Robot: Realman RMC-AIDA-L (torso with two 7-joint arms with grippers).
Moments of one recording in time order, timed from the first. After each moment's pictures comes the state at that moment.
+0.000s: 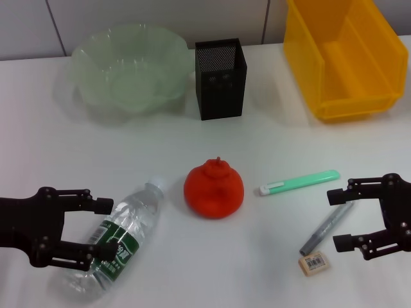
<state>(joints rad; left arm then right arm) -0.52 -2.00 0.68 0.77 2.18 1.95 -1.45 0.41 2.00 -0.57 -0.85 -2.21 -1.98 1.36</state>
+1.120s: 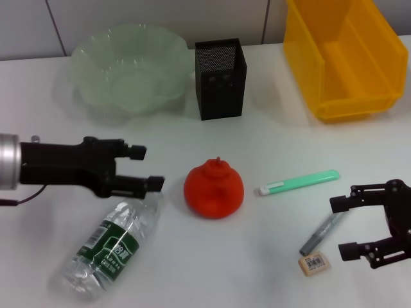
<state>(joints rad) -0.60 -2.08 0.80 0.83 2.13 1.65 -1.63 0.40 2.00 -0.57 -0.85 -2.21 -2.02 1.37</state>
